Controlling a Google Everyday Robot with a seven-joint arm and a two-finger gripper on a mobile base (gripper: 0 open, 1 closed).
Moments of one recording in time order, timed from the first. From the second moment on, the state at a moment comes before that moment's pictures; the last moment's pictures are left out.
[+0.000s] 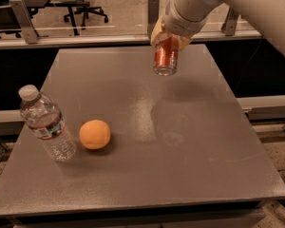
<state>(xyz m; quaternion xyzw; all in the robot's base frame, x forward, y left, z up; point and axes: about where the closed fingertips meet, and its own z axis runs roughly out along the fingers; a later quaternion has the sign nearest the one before) 0.676 -0.085 0.956 -0.95 0.01 -0.29 0.12</state>
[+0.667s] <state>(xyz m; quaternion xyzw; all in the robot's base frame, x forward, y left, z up) 0.685 -0.092 0.959 -0.92 -0.06 -0.37 0.10</state>
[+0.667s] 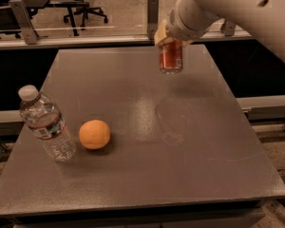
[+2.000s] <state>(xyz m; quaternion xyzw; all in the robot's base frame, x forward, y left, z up) 0.686 -0.080 0.958 -0.83 -0.25 -0.46 0.20</state>
